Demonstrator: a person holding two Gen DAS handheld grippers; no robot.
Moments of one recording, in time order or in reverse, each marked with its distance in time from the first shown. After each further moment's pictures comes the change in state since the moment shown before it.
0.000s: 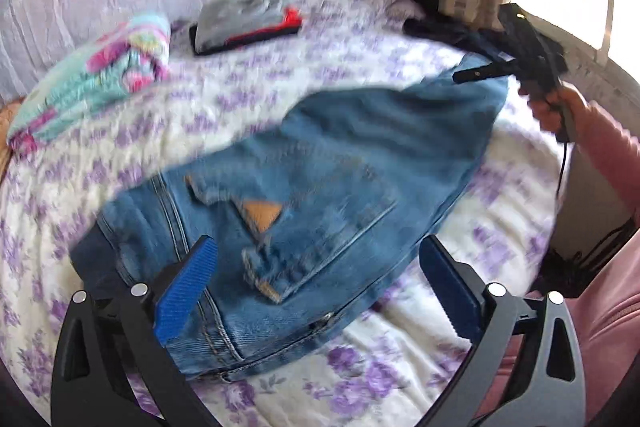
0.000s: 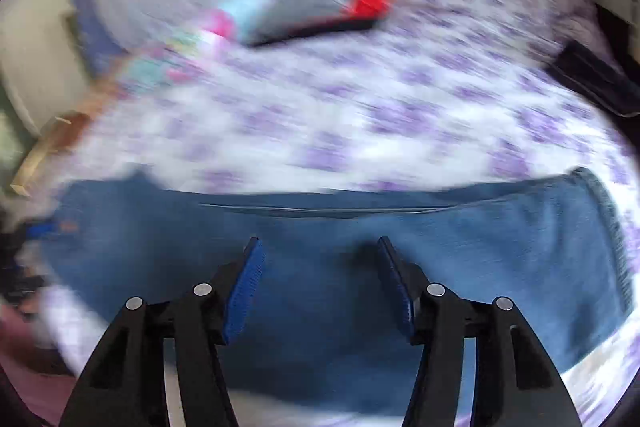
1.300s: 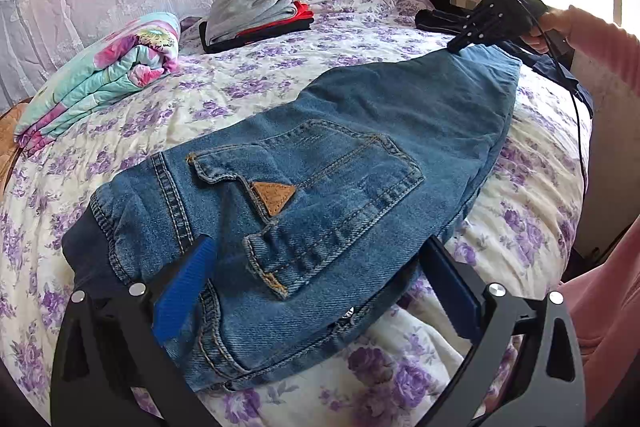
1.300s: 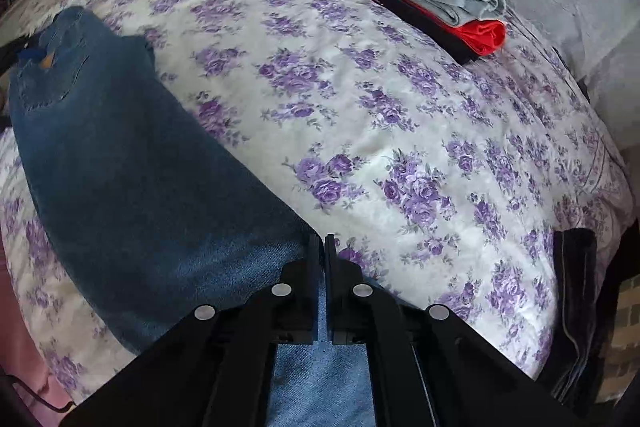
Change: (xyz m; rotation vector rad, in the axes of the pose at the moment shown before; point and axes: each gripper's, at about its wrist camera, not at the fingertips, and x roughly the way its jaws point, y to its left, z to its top) left arm 0.010 -0.004 -0.010 0.023 -0.036 0.046; right arm 0.001 0.060 0.058 -0.680 0.223 -0.062
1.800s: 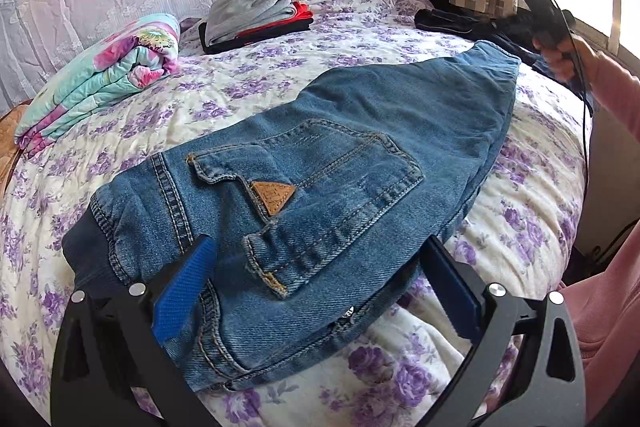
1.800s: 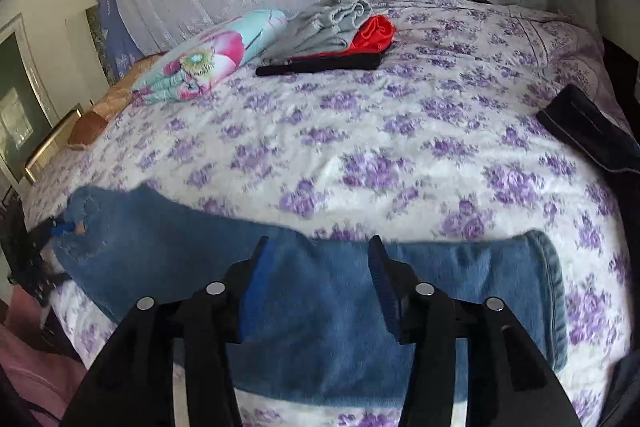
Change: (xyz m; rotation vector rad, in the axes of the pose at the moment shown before) left arm 0.000 -0.002 0.000 0.006 0.000 0.002; right arm -0.040 -0.029 -0.094 0.553 -0.322 0.107
